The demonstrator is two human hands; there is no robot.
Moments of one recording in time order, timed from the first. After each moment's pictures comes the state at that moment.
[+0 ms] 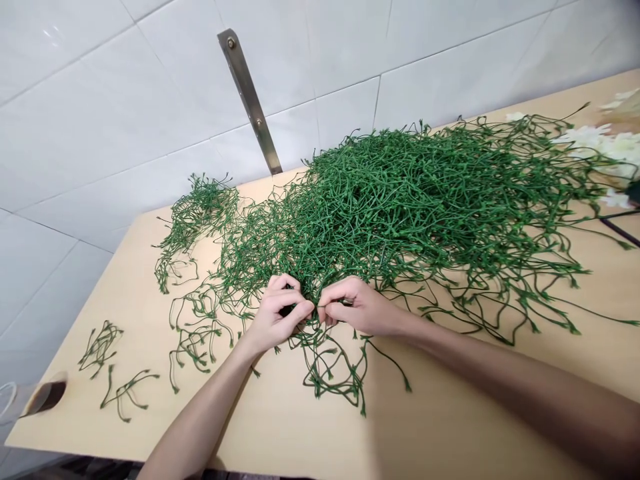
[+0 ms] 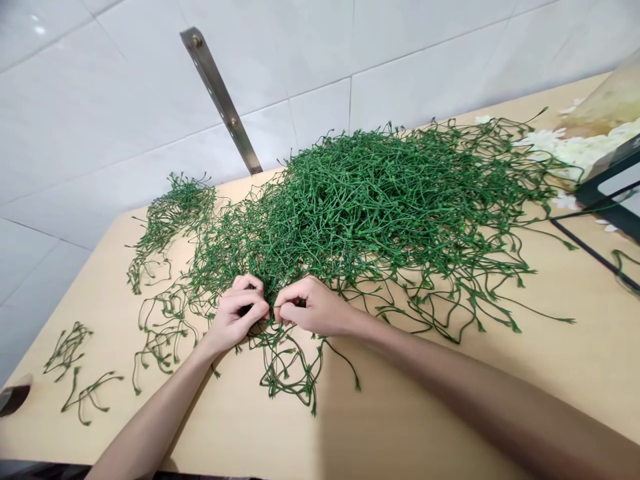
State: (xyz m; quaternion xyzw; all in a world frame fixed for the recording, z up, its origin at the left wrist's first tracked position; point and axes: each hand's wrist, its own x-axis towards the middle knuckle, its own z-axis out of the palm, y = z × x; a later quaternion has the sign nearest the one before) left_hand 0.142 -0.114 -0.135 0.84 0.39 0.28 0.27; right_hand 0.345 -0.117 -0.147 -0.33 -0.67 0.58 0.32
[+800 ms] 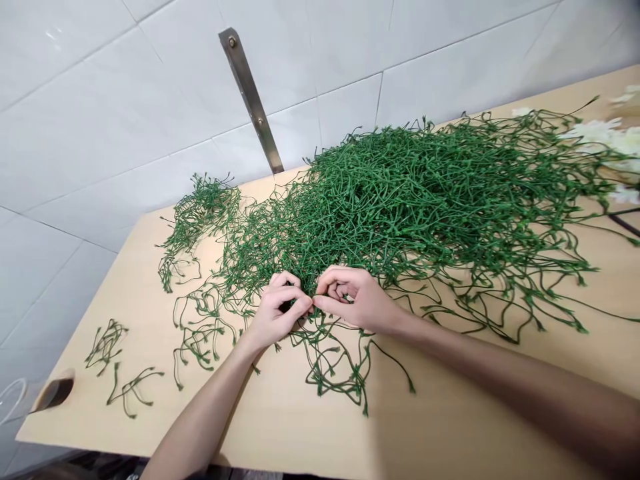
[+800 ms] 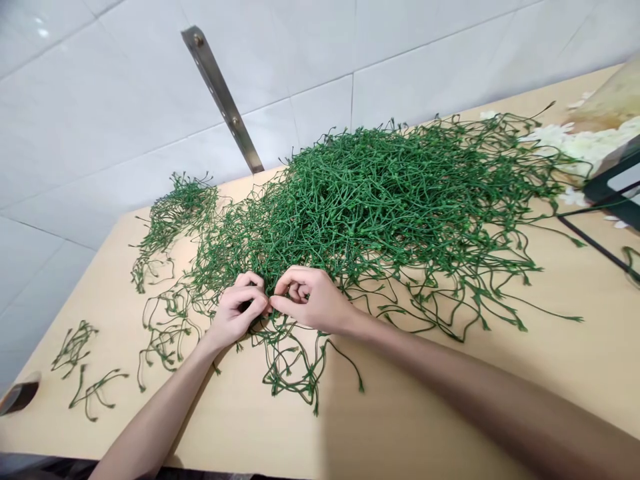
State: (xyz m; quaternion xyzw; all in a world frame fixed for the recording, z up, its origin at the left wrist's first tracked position) left_hand 0.139 -0.111 -0.138 0.82 0.39 0.30 0.29; right_hand 0.335 -0.120 -0.150 -0.37 -0.62 0.54 0.44
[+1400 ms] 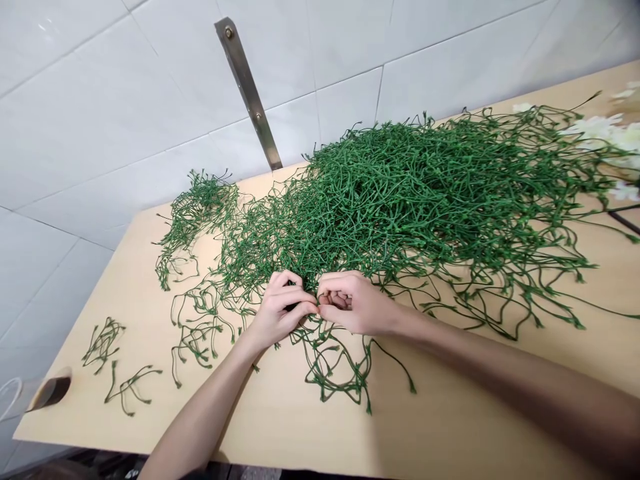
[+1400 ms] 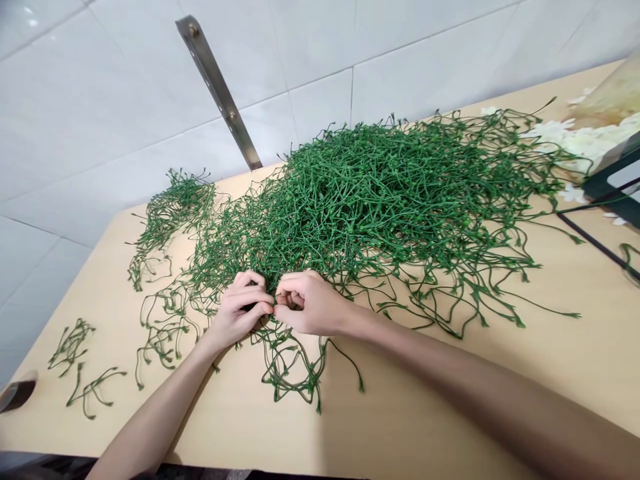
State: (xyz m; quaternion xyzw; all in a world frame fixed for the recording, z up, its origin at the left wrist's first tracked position) left_hand 0.144 -0.110 -0.142 0.87 0.34 0.30 0.20; right_hand 0.339 -0.119 -0.147 -0.34 -0.74 0.45 0.36
